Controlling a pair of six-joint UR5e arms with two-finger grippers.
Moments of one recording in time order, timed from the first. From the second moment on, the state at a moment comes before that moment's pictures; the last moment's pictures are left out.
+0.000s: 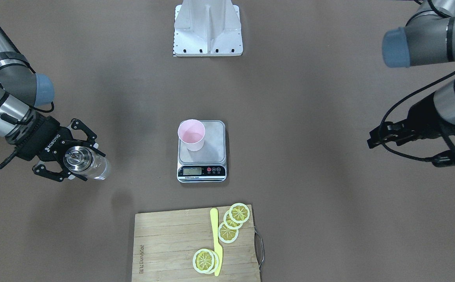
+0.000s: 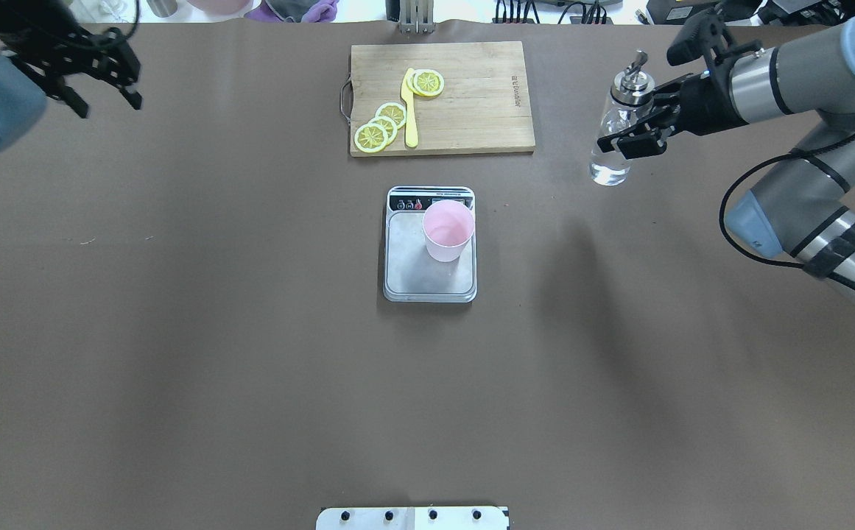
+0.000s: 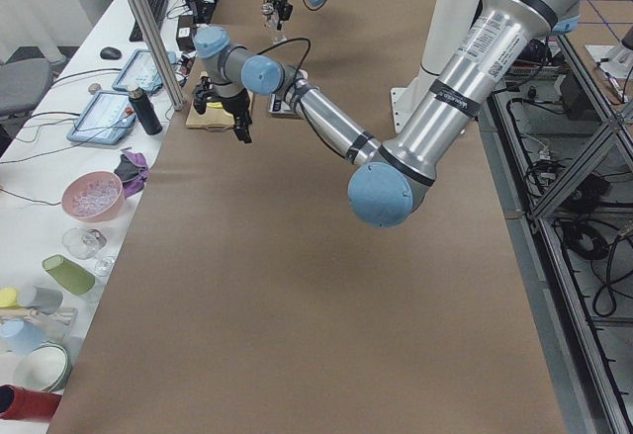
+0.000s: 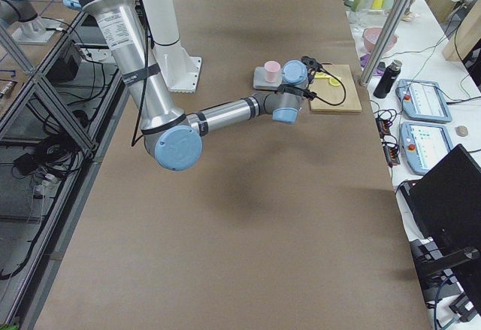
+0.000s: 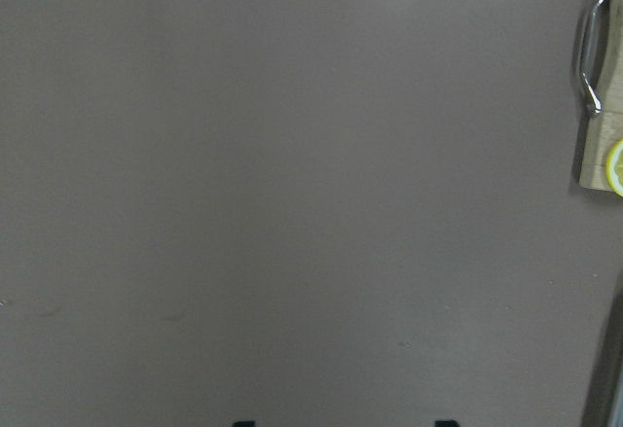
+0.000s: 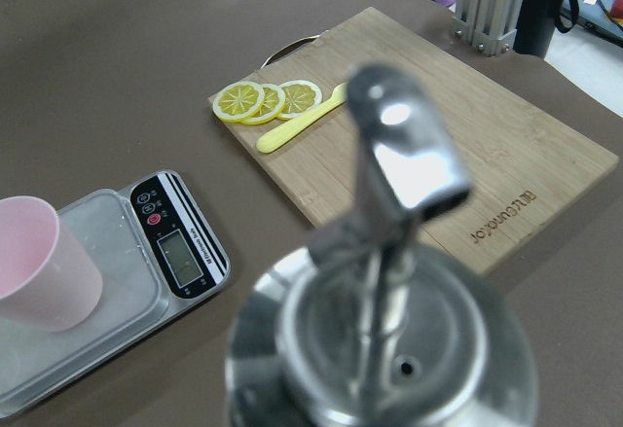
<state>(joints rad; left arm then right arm) -1.22 -2.11 -1.65 -1.31 -2.41 -0.57 0.99 -1.15 1.45 -0.56 2.28 0.31</state>
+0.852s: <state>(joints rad) -1.36 -1.94 -1.67 -1.31 -2.38 -0.25 0.87 -1.05 1.56 -0.88 2.25 0.15</state>
